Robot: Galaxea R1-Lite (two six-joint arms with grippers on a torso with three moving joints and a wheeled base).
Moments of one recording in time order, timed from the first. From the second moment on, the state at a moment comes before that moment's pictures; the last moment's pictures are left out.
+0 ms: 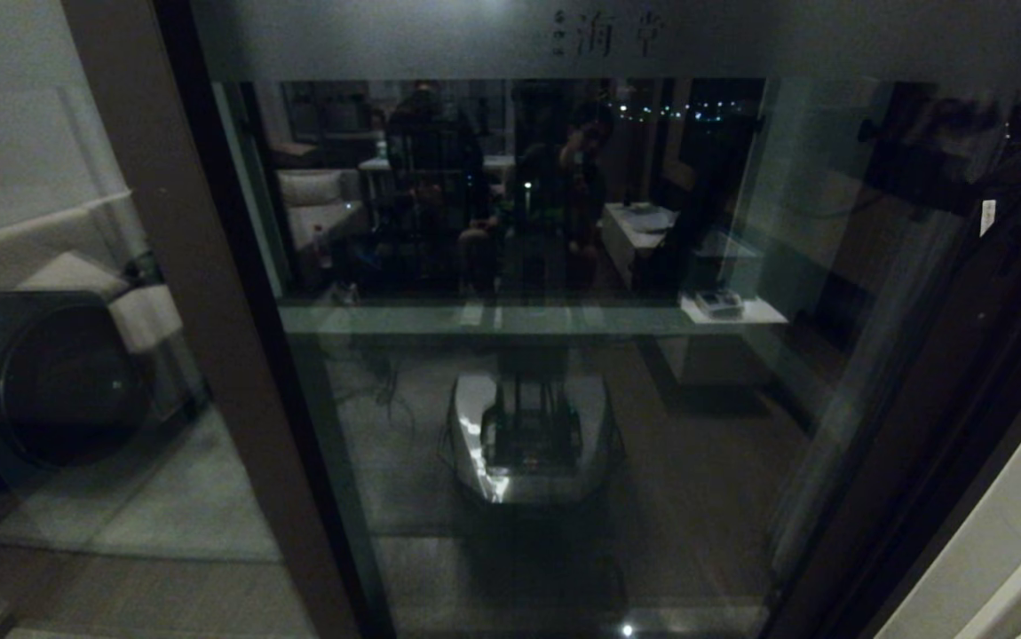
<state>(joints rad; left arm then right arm) 0.00 0.00 0.00 0.01 0.00 0.02 -0.30 2.06 -1.97 0.25 -0.52 -0.10</state>
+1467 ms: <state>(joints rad) 0.00 0.00 0.00 0.01 0.00 0.02 -0.32 2.07 -1.97 0.24 -0.50 -0.10</state>
